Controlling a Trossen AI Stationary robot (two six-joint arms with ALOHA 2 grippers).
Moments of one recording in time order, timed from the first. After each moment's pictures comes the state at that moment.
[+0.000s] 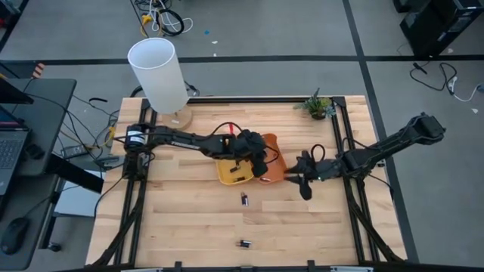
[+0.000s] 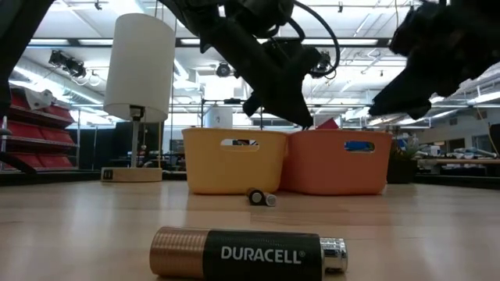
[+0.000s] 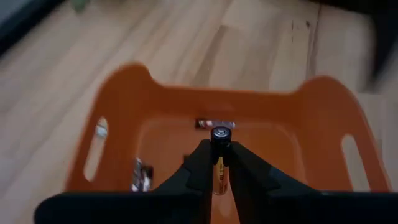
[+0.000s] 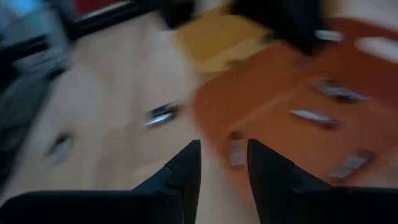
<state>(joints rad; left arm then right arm) 0.04 1.94 1.40 -0.16 -0.22 -0.26 0.31 0.96 0.33 0.10 0.34 0.50</state>
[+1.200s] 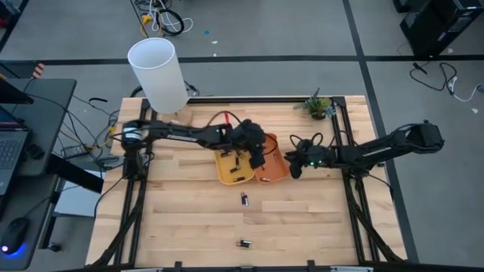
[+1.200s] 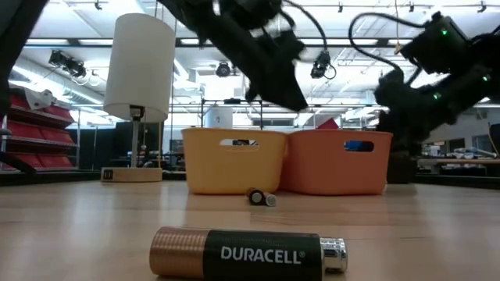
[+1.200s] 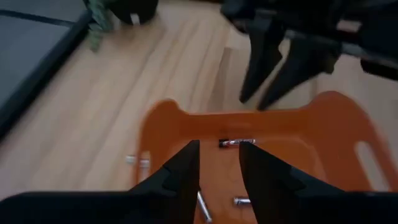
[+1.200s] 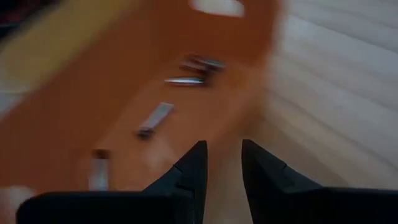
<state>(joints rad) 0.11 1.89 1.40 -0.16 -0.14 -0.08 -0.03 1.13 0.17 0.36 0.29 0.59</state>
